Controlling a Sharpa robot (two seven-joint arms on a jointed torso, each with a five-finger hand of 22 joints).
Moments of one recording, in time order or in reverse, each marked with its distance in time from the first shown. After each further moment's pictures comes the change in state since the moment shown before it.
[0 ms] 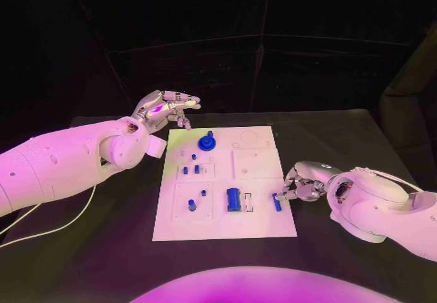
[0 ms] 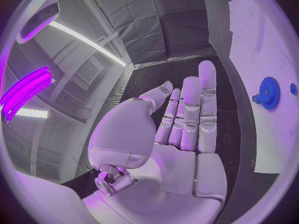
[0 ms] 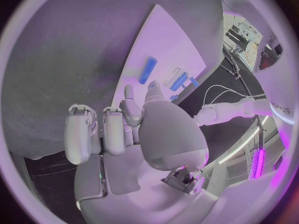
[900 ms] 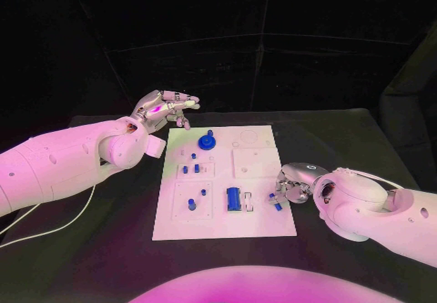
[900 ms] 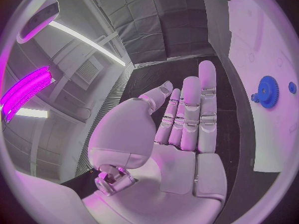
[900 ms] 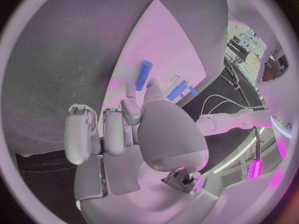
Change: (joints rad) left arm -0.001 -0.001 -0.001 -0.002 0.000 0.000 0.000; left_hand 0.000 0.000 0.000 0.000 0.000 0.000 0.000 0.000 0.000 0.000 0.000 0.000 0.000 0.000 0.000 0.000 0.000 0.000 0.000 0.000 -0.004 -0.001; right arm -0.020 0.075 0.008 -0.024 -0.092 0.050 -0.027; right_hand 0.070 -0.011 0.002 -0.047 0.008 0.023 0.001 -0.007 0.005 -0.011 -0.003 -0.024 -0.013 0.000 0.000 -0.006 -0.005 0.000 0.000 0.000 -0.008 0.000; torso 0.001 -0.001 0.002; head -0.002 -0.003
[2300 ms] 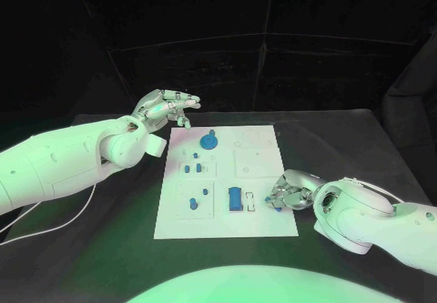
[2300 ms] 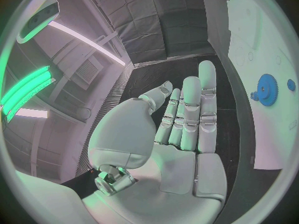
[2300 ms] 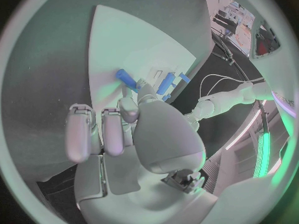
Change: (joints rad) left arm 0.000 -0.009 -0.001 0.003 0.000 0.000 0.001; left_hand 0.000 0.000 -0.003 0.003 0.000 0.000 0.000 0.004 0.000 0.000 0.000 0.000 0.000 0.000 0.000 0.000 -0.001 0.000 0.000 0.000 0.000 0.000; right arm -0.029 -0.012 -0.007 0.052 0.265 -0.162 0.004; right_hand 0.107 0.067 0.130 -0.081 0.203 0.013 -0.007 -0.066 -0.034 -0.021 0.000 -0.050 -0.026 0.002 -0.006 0.000 0.025 0.000 -0.004 -0.004 0.000 0.000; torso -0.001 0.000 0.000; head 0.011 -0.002
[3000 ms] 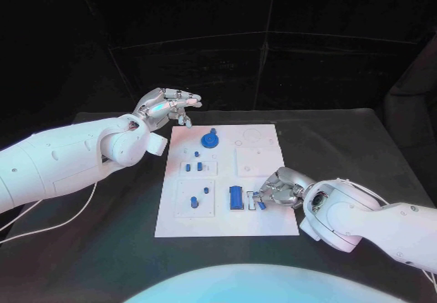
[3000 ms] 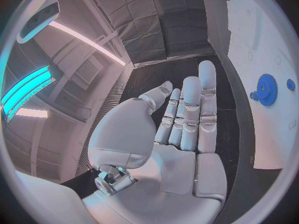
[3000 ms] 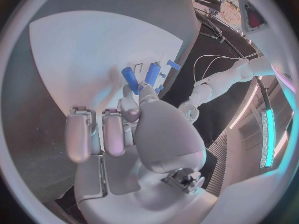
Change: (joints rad) left arm 0.000 -0.002 0.000 0.003 0.000 0.000 0.000; left_hand 0.000 0.000 -0.003 -0.003 0.000 0.000 0.000 0.000 0.000 0.000 0.000 0.000 0.000 0.000 0.000 0.000 -0.001 0.000 0.000 0.000 0.000 -0.001; right arm -0.001 0.066 0.000 -0.022 0.156 -0.100 0.029; right_hand -0.042 -0.010 0.036 0.047 -0.001 0.025 -0.001 0.007 0.002 0.015 -0.015 0.012 0.010 0.000 0.000 0.006 0.011 0.000 0.004 -0.004 0.008 0.000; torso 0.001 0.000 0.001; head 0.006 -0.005
